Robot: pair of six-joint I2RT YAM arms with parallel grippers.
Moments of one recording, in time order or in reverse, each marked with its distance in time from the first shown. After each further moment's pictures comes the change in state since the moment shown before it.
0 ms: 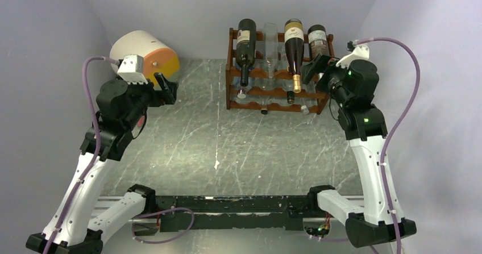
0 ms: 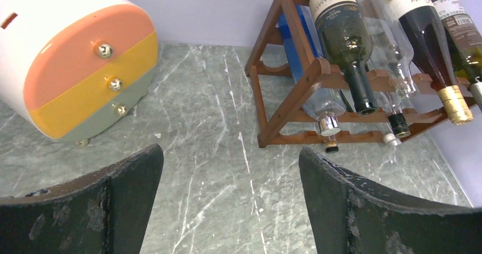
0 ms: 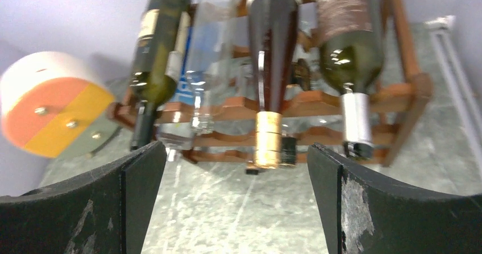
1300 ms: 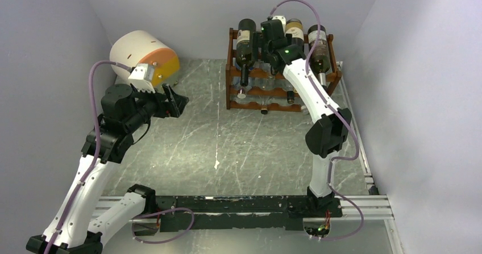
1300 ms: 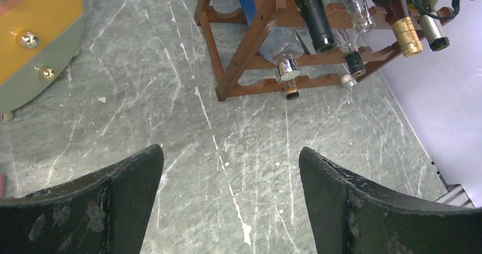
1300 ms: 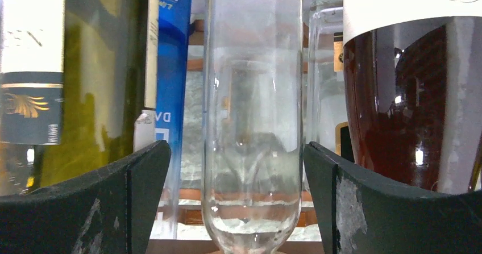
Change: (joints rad) left arm 0.000 -0.025 -0.042 -0.092 0.232 -0.045; right arm 0.298 0.943 0.708 -0.148 0.352 -0.077
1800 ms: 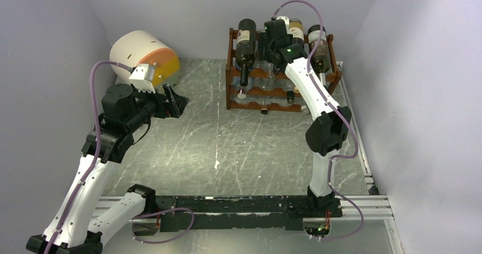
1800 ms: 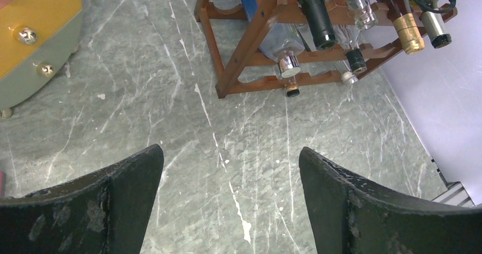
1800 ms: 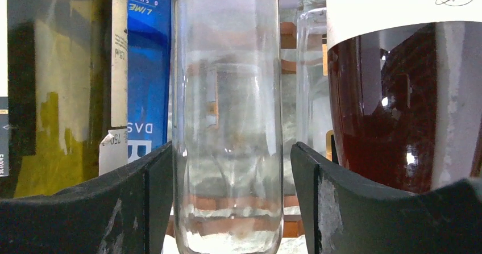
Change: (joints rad) left arm 0.000 0.003 0.000 -0.006 0.003 0.000; right arm -0.032 0.031 0.002 0.006 -0.008 0.002
